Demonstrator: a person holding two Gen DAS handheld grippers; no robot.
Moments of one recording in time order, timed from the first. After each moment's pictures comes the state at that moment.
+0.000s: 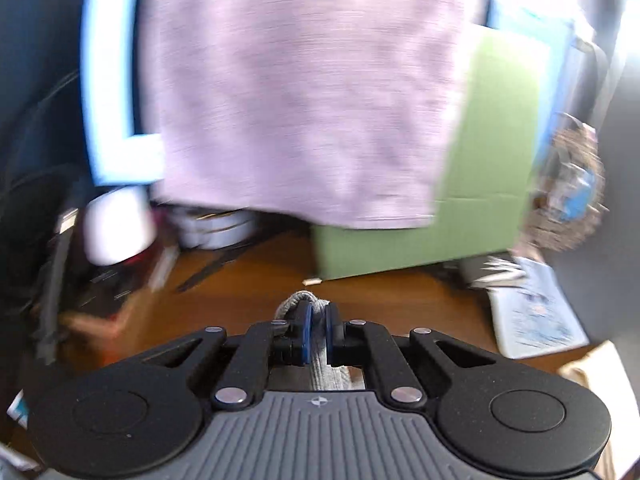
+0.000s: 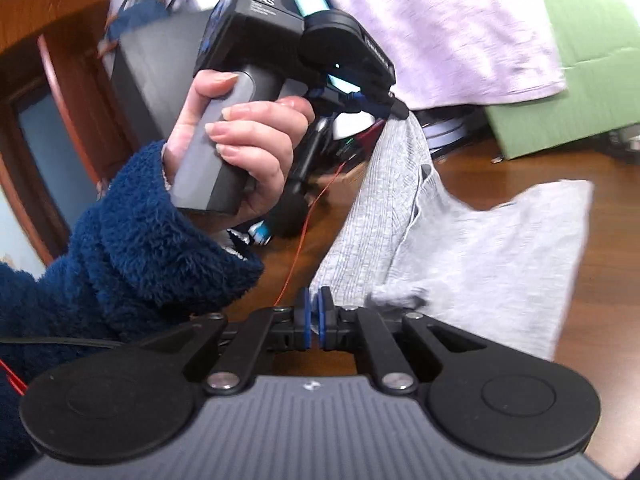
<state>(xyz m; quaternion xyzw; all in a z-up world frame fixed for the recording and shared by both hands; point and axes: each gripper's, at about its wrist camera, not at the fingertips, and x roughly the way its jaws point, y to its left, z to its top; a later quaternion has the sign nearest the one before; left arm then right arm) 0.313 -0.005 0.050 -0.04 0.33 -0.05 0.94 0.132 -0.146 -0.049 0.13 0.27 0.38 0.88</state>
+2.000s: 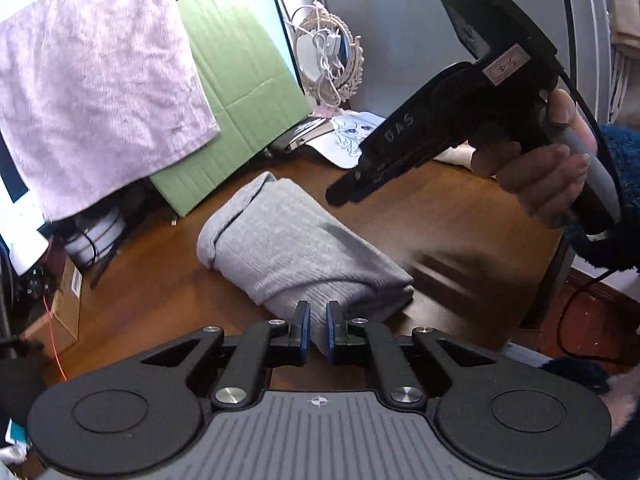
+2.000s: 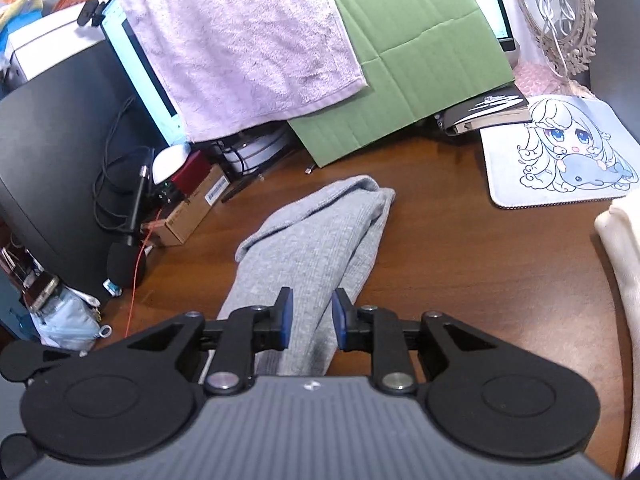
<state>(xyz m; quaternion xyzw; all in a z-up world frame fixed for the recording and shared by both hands) 0.125 -0.021 -0.043 0.20 0.26 -0.27 0.90 0.217 -0.225 -0.055 0.15 0.35 0.20 0.90</state>
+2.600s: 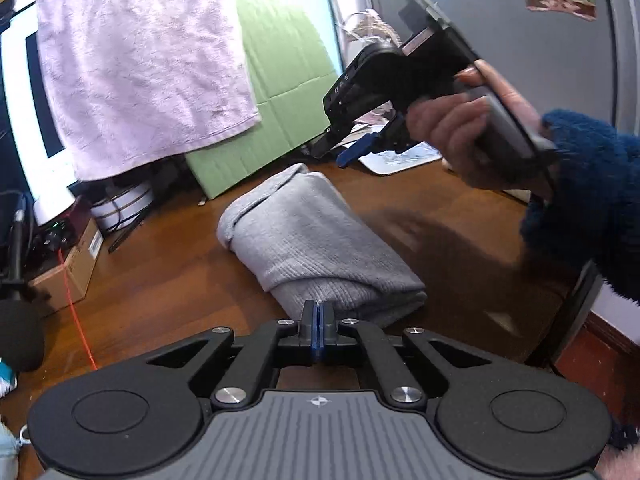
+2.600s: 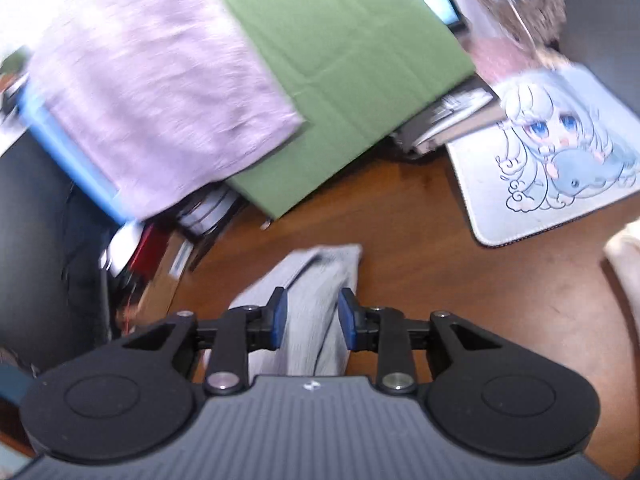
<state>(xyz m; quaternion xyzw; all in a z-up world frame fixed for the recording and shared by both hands) 0.117 -0.023 -0.057 0.14 0.26 -0.20 0.94 0.317 -0.255 -0.057 0.29 0.37 0.12 0.87</state>
